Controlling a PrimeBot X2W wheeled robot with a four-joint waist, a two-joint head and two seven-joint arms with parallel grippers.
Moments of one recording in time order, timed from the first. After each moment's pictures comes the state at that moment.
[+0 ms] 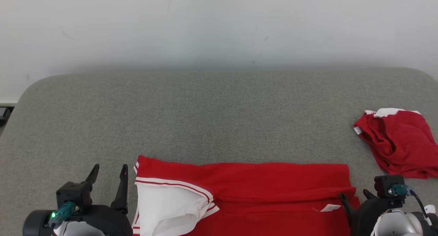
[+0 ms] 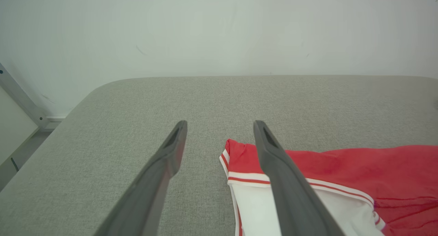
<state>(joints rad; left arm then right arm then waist) -0.07 0.22 -0.25 0.08 -0.20 0.11 0.06 -0.02 -0.20 0.01 0.18 0.26 0.01 0.37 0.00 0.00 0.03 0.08</state>
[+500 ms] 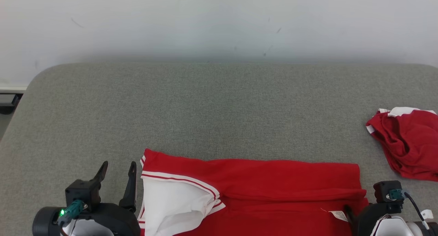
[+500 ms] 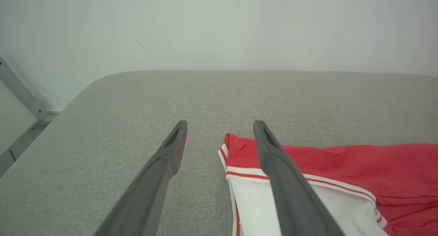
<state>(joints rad) -0.11 0.19 -0.27 0.09 -0.19 0.11 0.05 -0.03 -0.20 0.02 0.29 0.24 -0.04 0.43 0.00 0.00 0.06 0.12</state>
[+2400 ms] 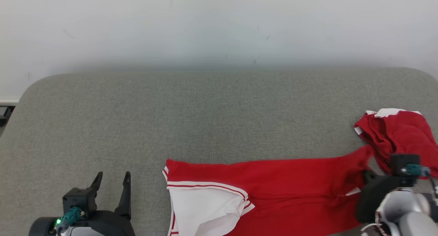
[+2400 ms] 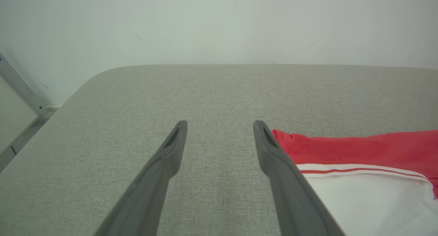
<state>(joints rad) -0.08 0.19 -0.26 0.14 -0.19 0.11 0.04 -0.12 -0.21 -0.05 0.27 0.28 -0.06 0.34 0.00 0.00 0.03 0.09</state>
